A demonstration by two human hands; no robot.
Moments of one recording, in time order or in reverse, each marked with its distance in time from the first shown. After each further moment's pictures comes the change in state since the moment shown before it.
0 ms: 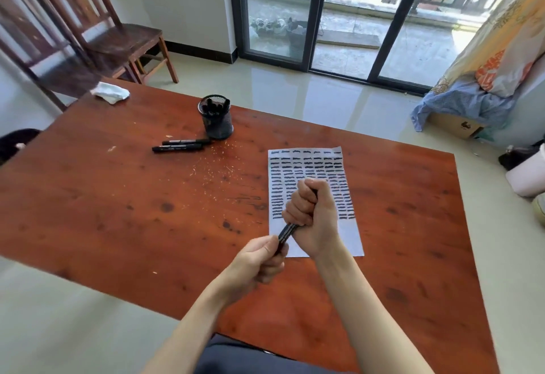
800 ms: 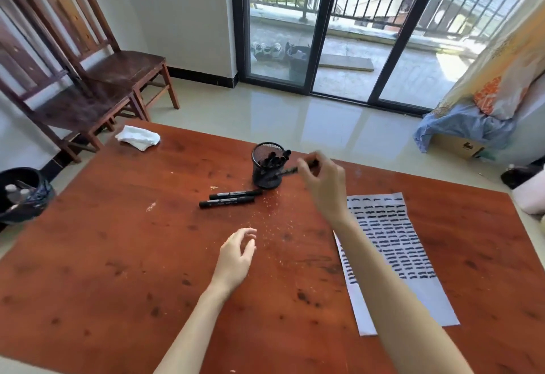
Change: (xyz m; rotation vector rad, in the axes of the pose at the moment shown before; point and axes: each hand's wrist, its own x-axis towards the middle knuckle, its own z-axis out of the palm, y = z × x) left_hand 0.046 0.049 -0.250 0.748 0.555 0.129; right_hand 0.196 0.050 0.111 -1.428 0.334 -0.599
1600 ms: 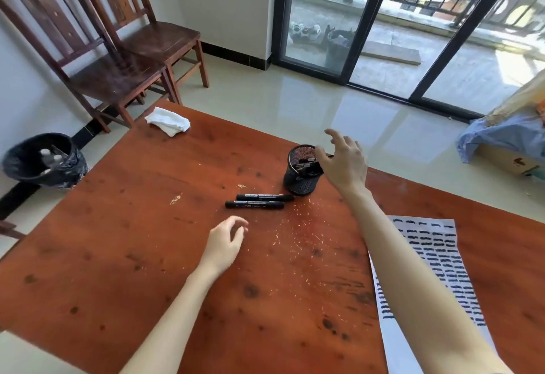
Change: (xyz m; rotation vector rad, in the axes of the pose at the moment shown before) left_hand 0.053 -0.039 -0.058 0.106 0.080 -0.084; right_hand 0.092 0.032 0.075 -0.423 -0.124 0.015
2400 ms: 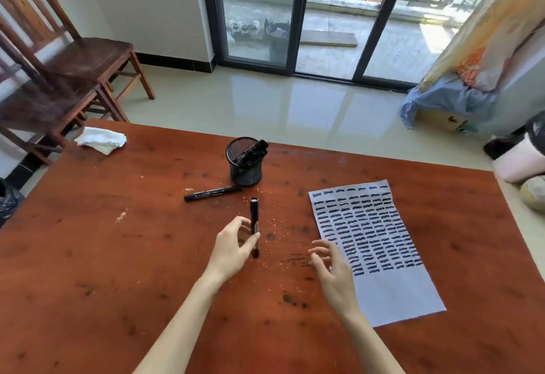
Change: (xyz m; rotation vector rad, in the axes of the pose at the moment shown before) left_hand -0.031 0.073 0.064 -0.026 -0.205 0.146; right_hand -0.228 0.096 -0.026 0.618 -0.085 0.435
